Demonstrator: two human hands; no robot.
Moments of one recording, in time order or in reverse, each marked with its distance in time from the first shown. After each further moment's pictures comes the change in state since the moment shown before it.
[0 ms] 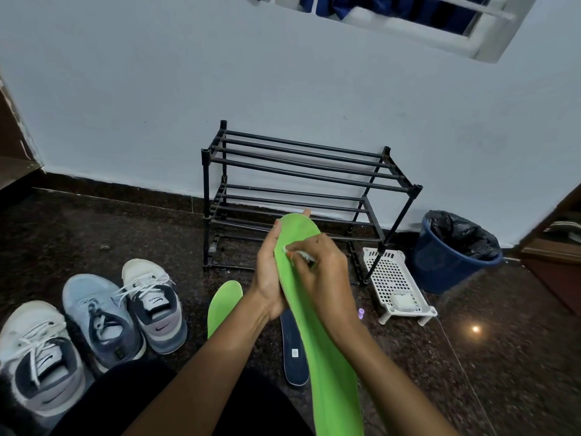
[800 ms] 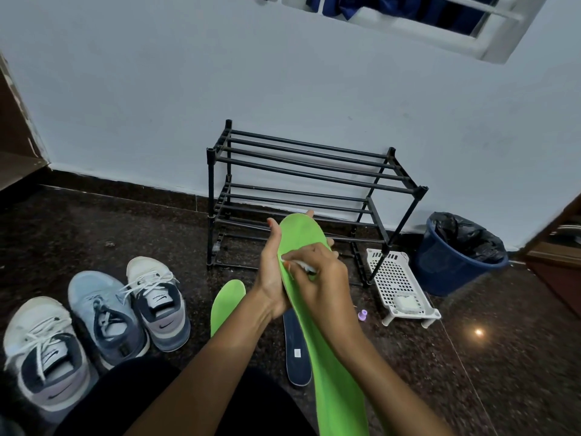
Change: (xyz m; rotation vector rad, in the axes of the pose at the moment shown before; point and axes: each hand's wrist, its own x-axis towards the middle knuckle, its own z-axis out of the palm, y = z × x) left_hand 0.001 -0.001 0.000 -0.037 0.023 -0.032; right_hand -0.010 -0.005 0.004 0.088 -0.036 -0.037
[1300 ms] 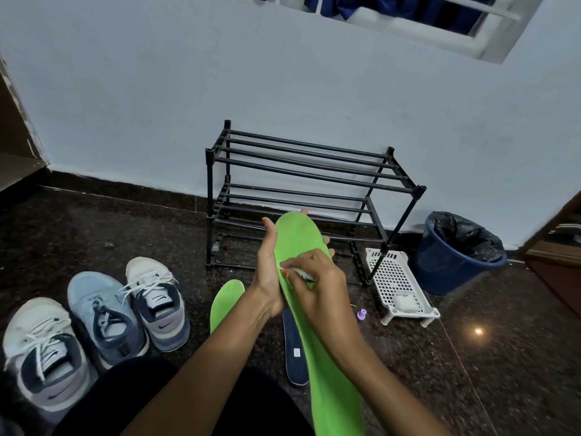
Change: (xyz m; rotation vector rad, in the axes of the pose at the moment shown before) left_hand 0.000 0.001 0.000 0.025 0.005 0.042; right_hand -0.009 0.000 -0.001 -0.016 -0.039 -0.008
